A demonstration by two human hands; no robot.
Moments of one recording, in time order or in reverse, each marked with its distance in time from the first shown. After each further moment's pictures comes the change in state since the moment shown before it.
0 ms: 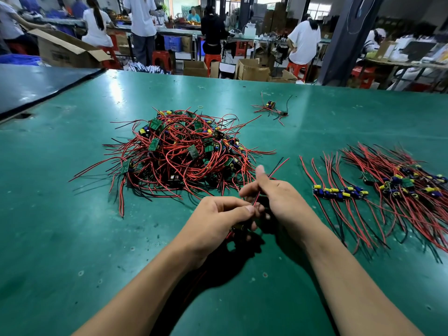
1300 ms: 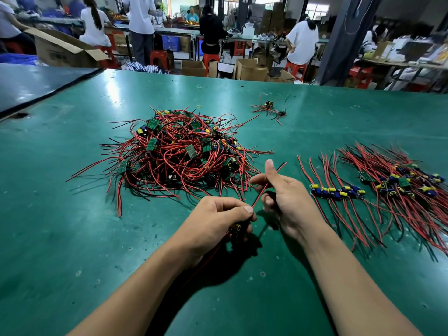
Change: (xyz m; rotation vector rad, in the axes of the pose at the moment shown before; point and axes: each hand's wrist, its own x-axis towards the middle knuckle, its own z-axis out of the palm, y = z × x) left_hand -0.002 0.004 -0.001 0.081 -0.008 -0.051; right_hand 0.014 0.008 -0.013 0.129 0.174 -0.115
